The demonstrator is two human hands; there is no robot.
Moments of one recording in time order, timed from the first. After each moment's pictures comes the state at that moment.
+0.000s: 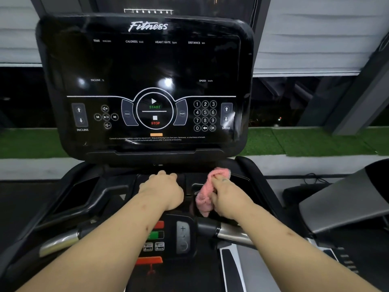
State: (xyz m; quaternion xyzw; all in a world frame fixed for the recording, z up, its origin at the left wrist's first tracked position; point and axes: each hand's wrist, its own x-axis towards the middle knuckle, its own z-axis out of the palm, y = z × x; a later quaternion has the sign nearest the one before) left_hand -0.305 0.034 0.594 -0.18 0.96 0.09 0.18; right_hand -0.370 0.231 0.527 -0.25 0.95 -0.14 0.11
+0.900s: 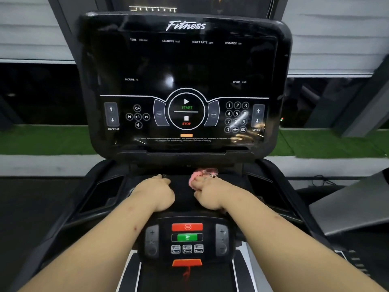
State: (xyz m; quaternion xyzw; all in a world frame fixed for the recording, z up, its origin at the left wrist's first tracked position) left_hand -0.283 -0.066 0.590 -0.15 0.96 0.08 0.23; right_hand -0.362 0.105 0.557 -0.33 0.92 -0.01 0.23
